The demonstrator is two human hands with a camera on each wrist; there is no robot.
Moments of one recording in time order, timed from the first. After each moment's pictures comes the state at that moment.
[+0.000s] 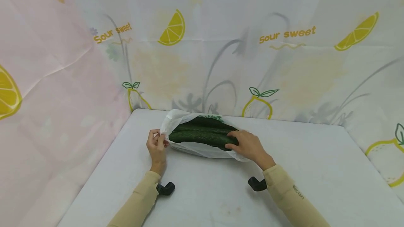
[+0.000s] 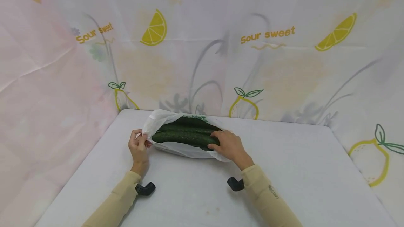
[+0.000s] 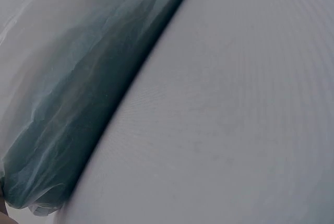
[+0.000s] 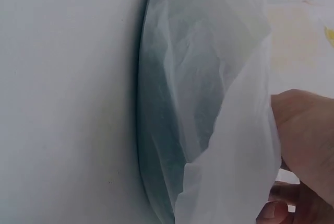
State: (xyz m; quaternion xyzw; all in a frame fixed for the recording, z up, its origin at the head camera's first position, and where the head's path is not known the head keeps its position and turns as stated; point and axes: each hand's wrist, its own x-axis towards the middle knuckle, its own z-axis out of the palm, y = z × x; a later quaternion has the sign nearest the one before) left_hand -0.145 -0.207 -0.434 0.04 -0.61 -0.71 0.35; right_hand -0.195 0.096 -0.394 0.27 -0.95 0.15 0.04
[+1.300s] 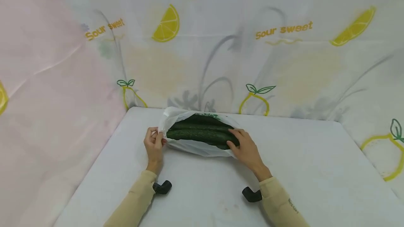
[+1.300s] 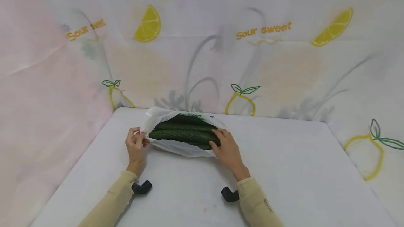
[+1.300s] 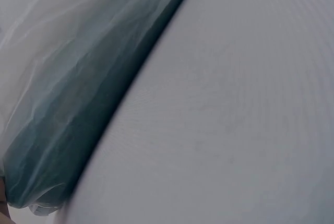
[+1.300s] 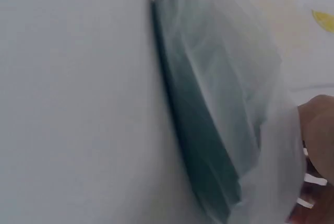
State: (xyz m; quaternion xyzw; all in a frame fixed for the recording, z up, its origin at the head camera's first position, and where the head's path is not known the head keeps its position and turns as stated) left_hand -0.157 -0.212 -0.452 0.03 -0.61 -0.72 0.32; right_hand -0.175 0.101 -0.425 0.22 -0.91 0.33 0.13
